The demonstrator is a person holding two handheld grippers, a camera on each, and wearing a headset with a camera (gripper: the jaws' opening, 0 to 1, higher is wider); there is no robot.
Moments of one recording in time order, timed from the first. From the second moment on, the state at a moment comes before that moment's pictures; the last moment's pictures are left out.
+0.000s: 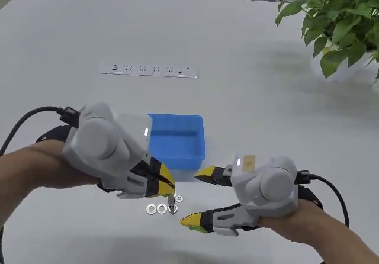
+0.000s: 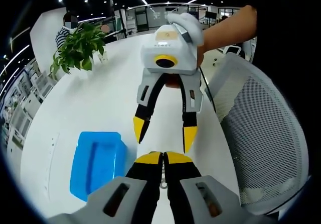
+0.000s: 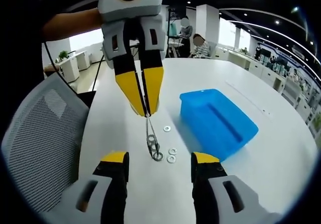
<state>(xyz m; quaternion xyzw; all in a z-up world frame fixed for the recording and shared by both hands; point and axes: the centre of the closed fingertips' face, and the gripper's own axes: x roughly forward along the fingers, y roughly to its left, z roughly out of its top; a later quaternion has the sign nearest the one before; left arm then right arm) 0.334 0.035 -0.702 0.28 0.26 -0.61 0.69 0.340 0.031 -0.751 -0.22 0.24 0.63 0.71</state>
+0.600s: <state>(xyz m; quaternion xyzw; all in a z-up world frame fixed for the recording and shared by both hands) 0.333 0.035 -0.702 0.28 0.26 -0.60 0.70 0.329 0.054 -0.761 -0.25 0.22 0.67 0.67</state>
